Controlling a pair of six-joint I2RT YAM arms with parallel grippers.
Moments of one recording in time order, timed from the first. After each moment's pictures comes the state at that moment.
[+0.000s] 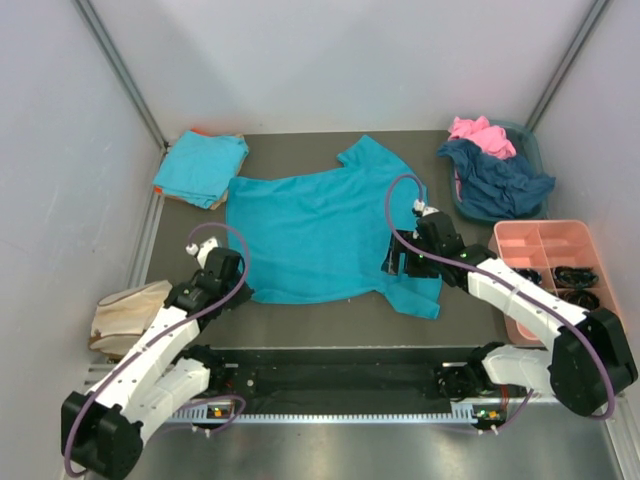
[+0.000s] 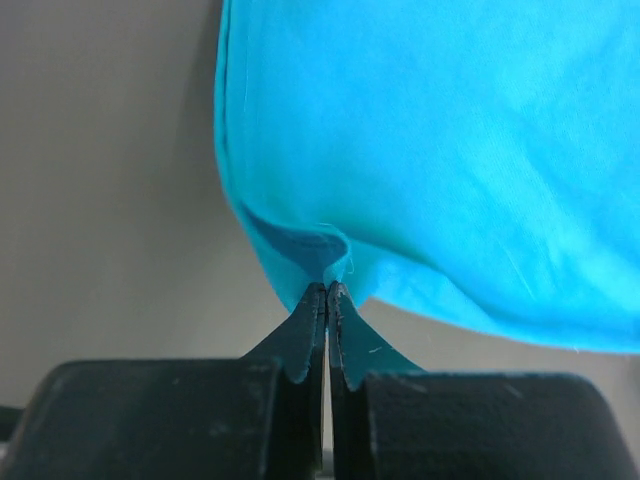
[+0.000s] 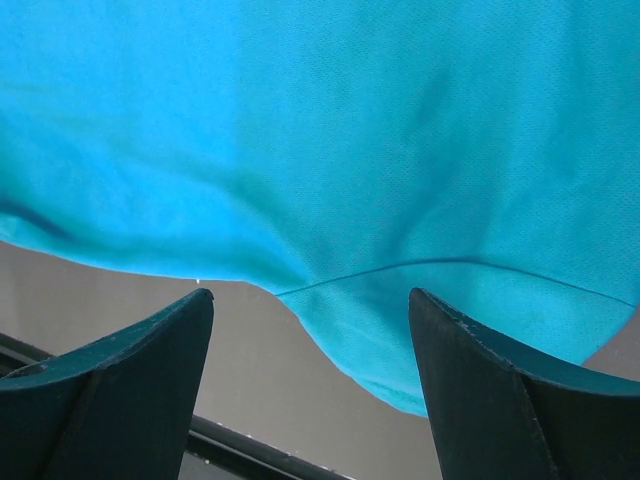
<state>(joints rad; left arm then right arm) -0.37 0.82 0.54 -0.64 -0.22 -0.84 0.52 1.19 0.73 -0.39 -0.05 0.53</state>
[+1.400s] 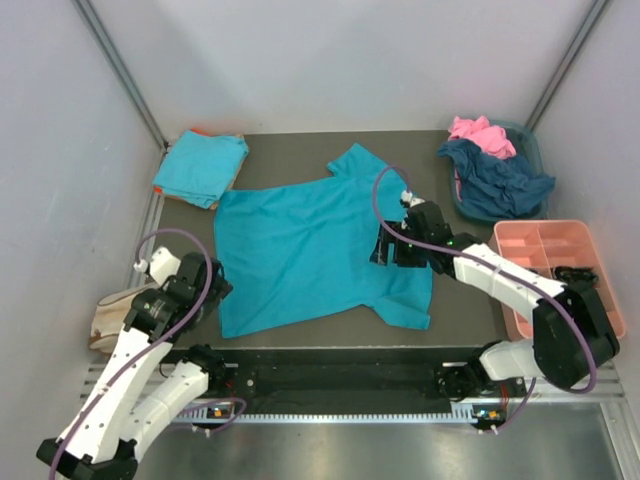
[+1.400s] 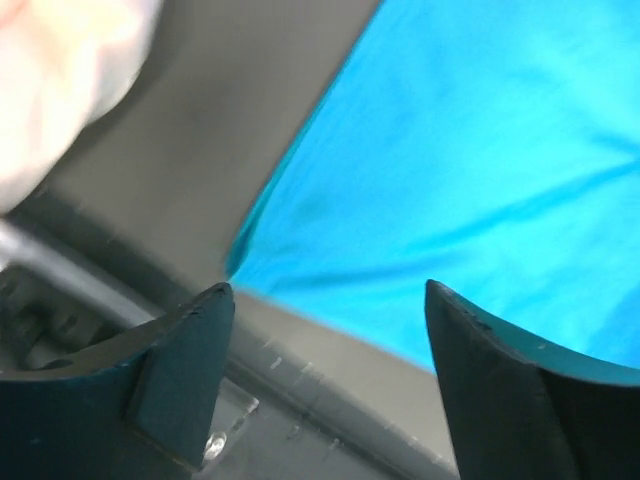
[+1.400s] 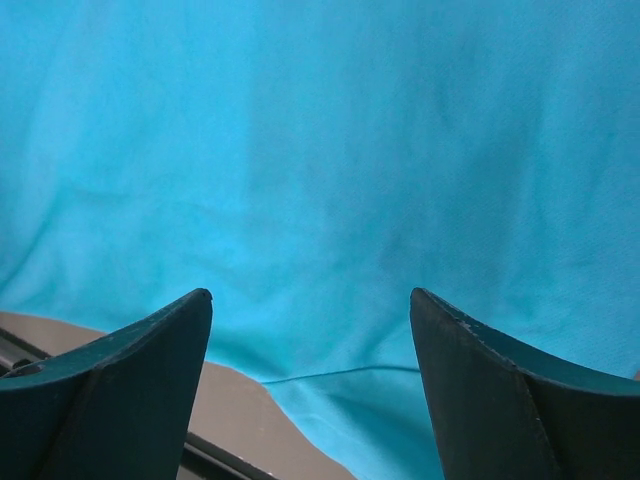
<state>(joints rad) -0.42 0.66 0.83 -1.26 -0.48 -1.17 0.52 1.33 0.79 -0.28 -0.13 0.52</state>
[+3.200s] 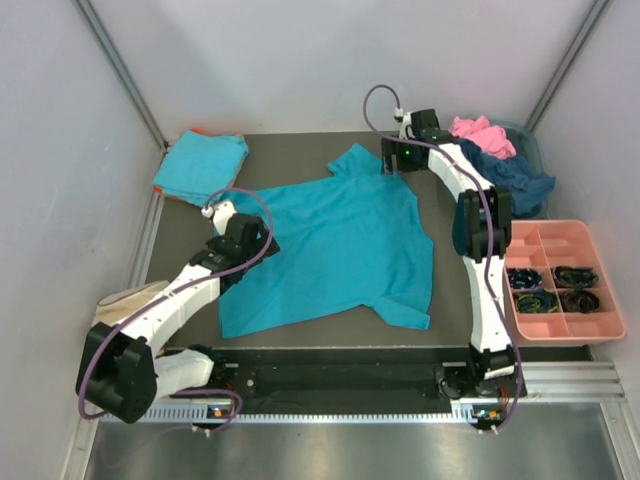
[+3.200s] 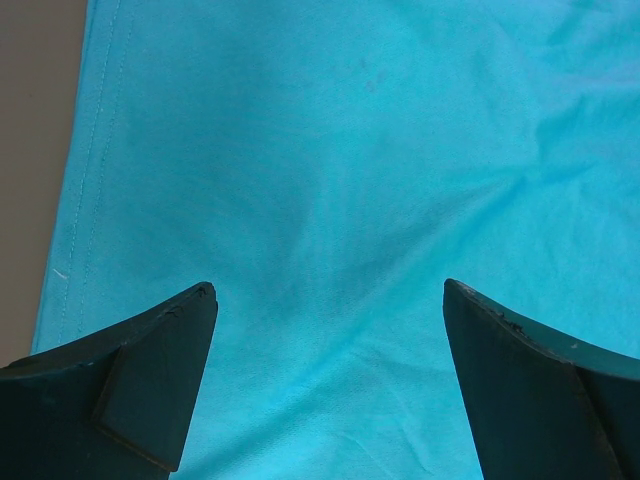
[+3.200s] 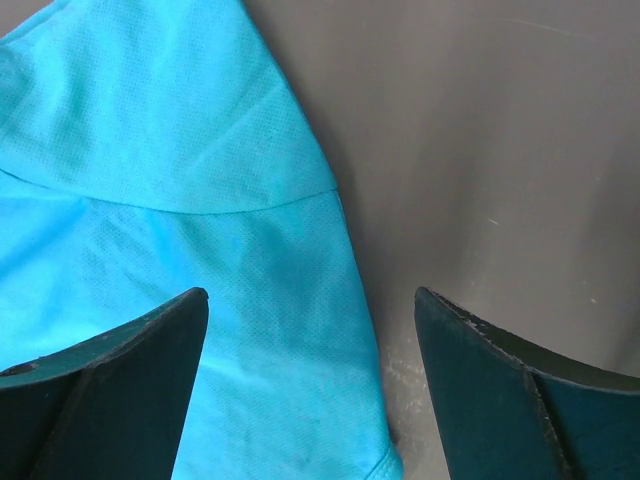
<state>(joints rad) -0.42 1.17 0.72 -0.34 -0.38 -0.79 0.20 2.41 2.14 -0.56 -0.17 0.03</state>
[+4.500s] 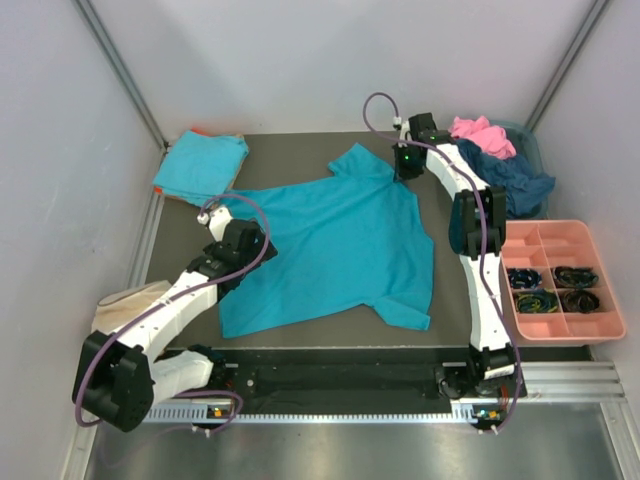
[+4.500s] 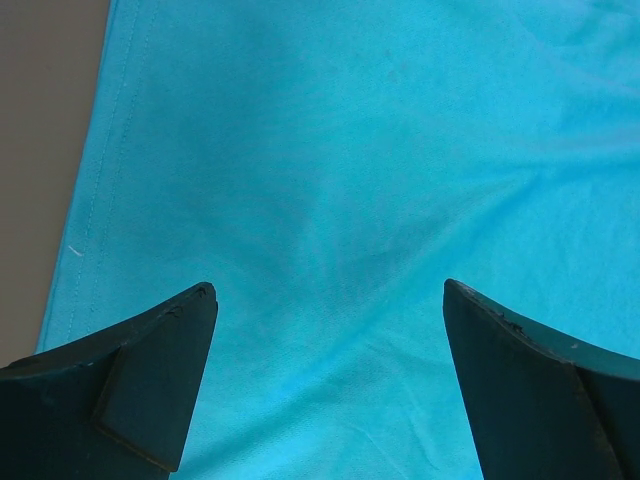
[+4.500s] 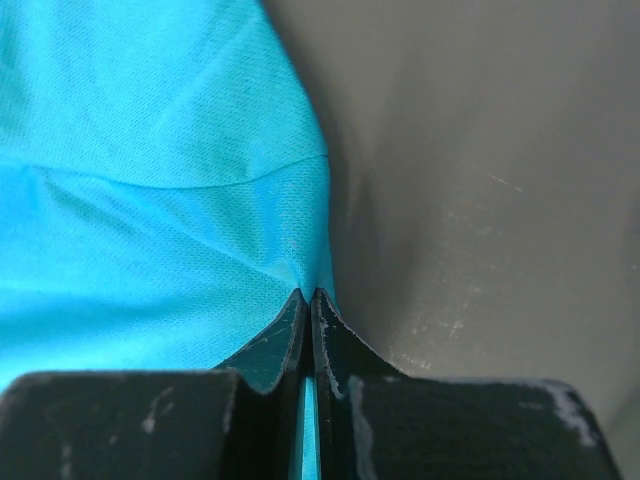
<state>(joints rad) -0.42 1.12 0.67 -0.35 -0.39 -0.83 0.19 2.50 2.24 -0.70 -0.21 0.01</state>
